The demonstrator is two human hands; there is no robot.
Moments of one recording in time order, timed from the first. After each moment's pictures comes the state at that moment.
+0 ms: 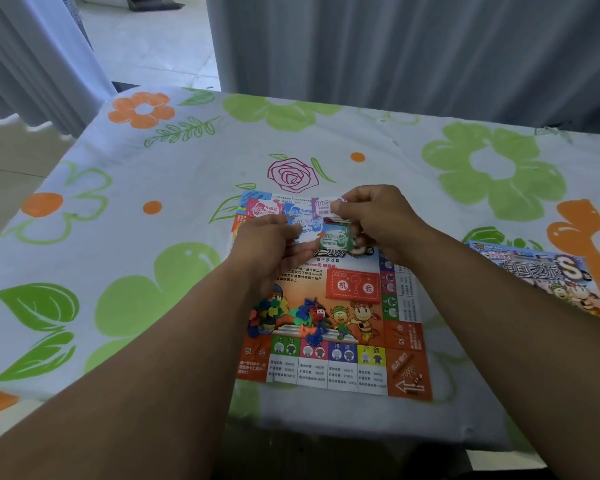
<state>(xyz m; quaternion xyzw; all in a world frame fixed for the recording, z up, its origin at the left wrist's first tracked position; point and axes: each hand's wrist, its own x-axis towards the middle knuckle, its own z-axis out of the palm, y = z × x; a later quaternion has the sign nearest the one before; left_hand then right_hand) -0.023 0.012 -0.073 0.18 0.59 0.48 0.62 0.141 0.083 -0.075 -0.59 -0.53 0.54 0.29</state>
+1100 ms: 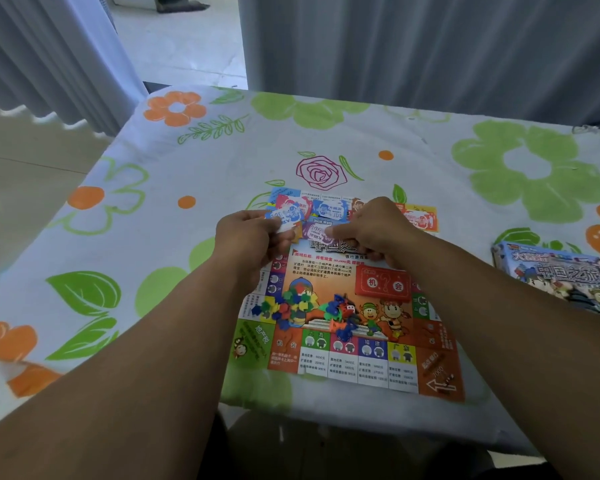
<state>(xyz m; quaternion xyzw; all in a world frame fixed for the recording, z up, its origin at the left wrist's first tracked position) -0.074 0.002 -0.072 0.14 0.66 0.50 0.54 0.102 0.075 -0.087 -0.64 -0.58 0.48 0.13</state>
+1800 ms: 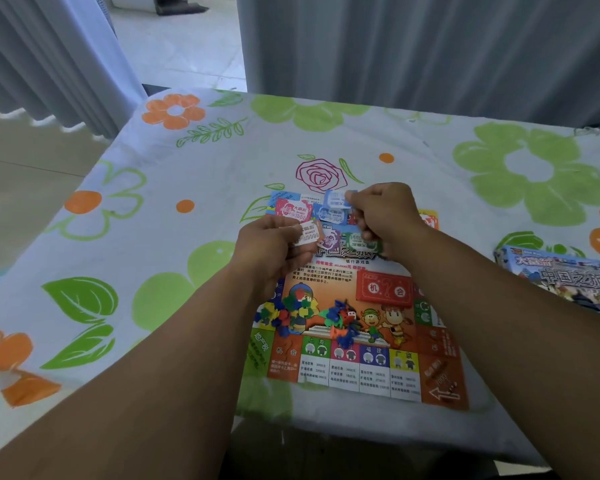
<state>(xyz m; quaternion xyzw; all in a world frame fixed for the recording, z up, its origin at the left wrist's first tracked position) -0.058 0.005 -0.079 0.18 0.64 0.46 0.59 0.098 0.086 -0.081 -0.63 -0.48 0.51 0.33</state>
